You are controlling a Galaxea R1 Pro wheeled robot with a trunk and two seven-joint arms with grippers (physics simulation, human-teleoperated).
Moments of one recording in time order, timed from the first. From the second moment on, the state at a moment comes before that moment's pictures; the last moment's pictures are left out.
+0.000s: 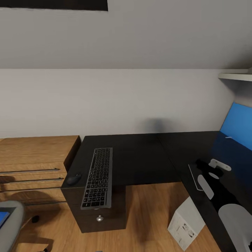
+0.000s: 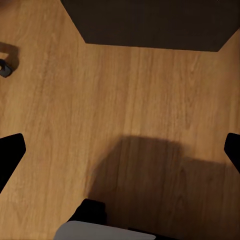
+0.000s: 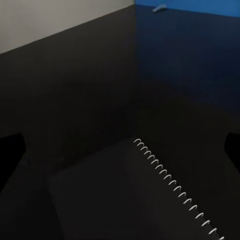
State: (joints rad) left arm -0.12 -0.04 -0.56 -0.68 0.56 0.02 0.58; right arm -0.75 -0.27 0.01 -0.70 -0.47 -0.02 -0.46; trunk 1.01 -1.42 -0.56
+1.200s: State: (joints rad) left arm -0.12 -0.05 -0.56 -0.69 0.55 -0.12 0.58; right arm -0.75 -0.34 0.00 -0.44 -0.49 -0.01 -0.31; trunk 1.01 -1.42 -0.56
